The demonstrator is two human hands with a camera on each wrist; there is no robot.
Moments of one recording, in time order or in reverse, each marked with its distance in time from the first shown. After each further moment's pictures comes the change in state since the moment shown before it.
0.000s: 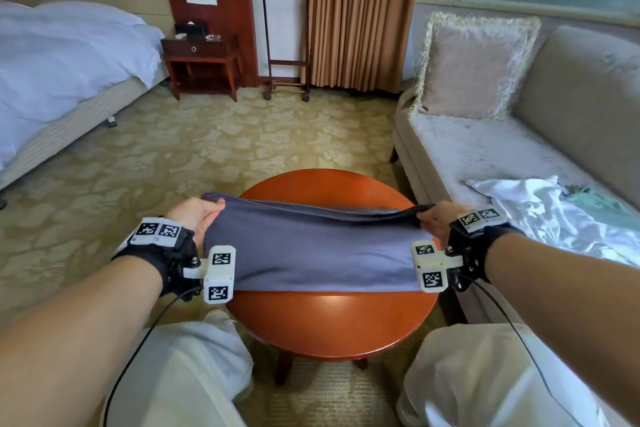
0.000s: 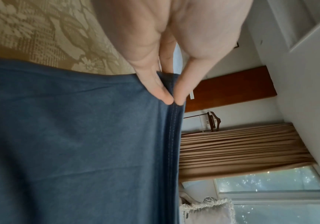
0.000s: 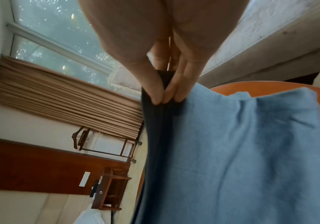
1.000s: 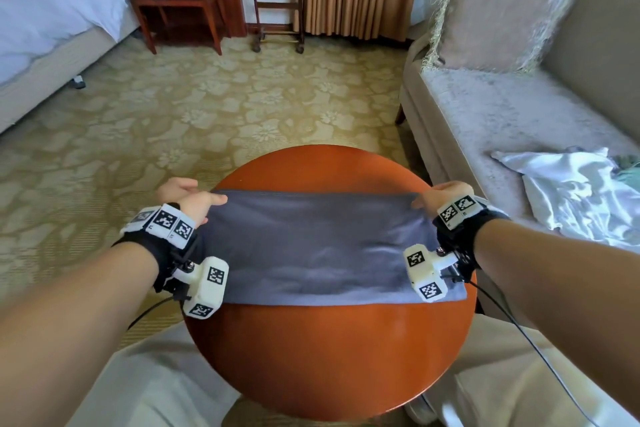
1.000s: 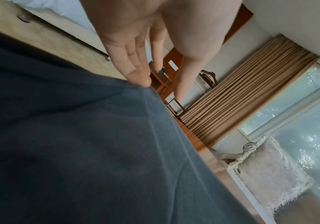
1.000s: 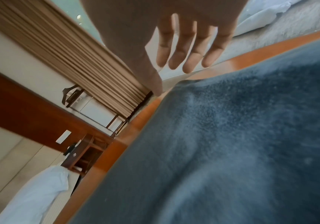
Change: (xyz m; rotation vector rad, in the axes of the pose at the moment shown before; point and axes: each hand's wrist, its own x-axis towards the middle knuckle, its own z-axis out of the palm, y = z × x) left_hand 0.122 -0.033 0.031 0.685 0.210 0.135; right_hand 0.097 -0.012 0.042 -0.253 0.370 0.120
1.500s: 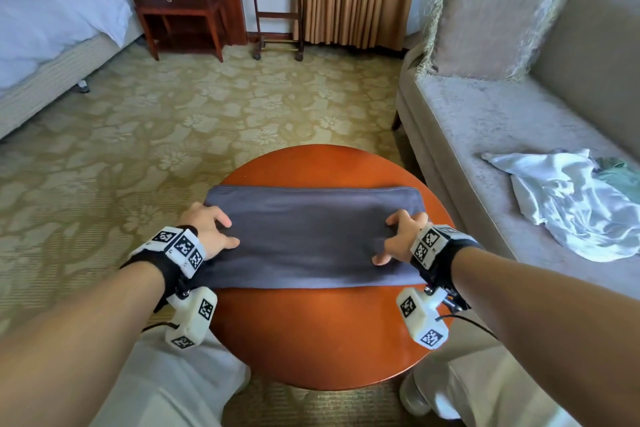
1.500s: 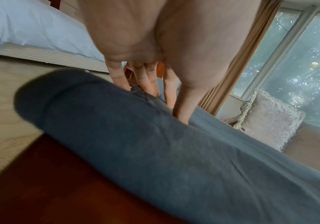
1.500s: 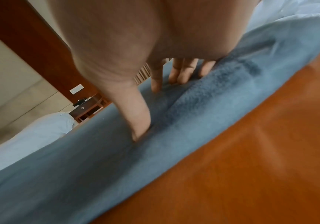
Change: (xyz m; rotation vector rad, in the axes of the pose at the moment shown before) left_hand -0.050 -0.026 -0.019 0.844 -0.272 0.266; right_hand -0.063 0.031 0.029 -0.748 -0.256 -0.238
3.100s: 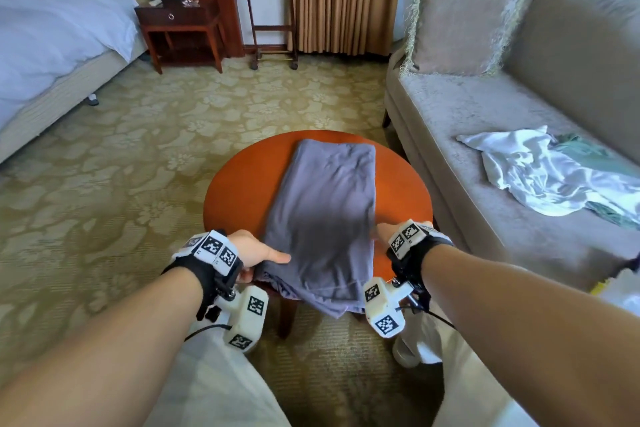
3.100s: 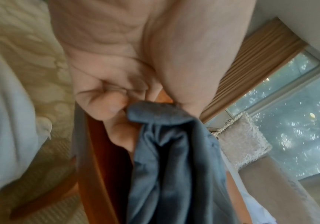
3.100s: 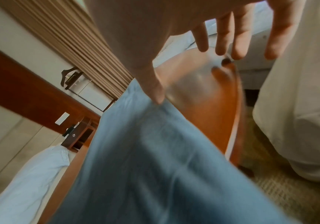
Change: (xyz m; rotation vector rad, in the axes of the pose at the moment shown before) left_hand -0.132 0.023 0.041 -0.333 -0.432 -0.189; right_hand -0.114 0.020 0.044 0.227 -0.141 0.041
